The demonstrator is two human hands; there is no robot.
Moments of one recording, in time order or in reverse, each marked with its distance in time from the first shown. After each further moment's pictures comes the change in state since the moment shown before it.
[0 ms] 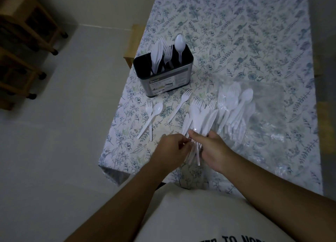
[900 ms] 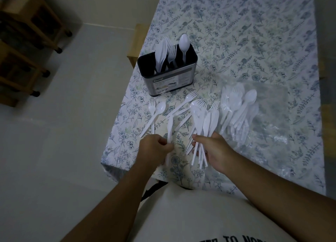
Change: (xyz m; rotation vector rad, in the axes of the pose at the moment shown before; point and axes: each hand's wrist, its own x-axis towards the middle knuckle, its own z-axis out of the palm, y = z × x) left_hand -0.003 -0.037 -0.026 -0.025 0.097 -0.360; right_hand 0.008 0.005 -0.005 -0.157 0.093 0.049
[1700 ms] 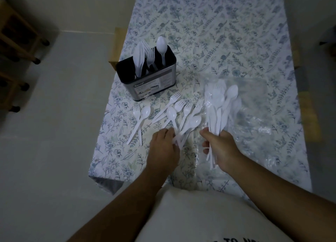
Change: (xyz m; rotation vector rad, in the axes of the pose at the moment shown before) left_hand 0.008 0.011 0.061 0.326 0.103 0.554; right_hand -0.015 -0.013 -0.037 0.048 0.268 -0.117
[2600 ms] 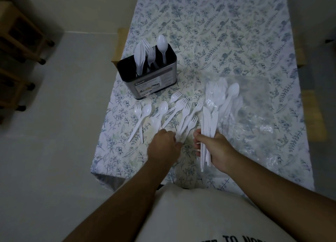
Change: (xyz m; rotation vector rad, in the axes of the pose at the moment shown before) left_hand 0.012 0.012 -0.009 0.069 -0.105 -0.184; right_hand 0.001 0.013 0.003 0.009 -0.231 0.043
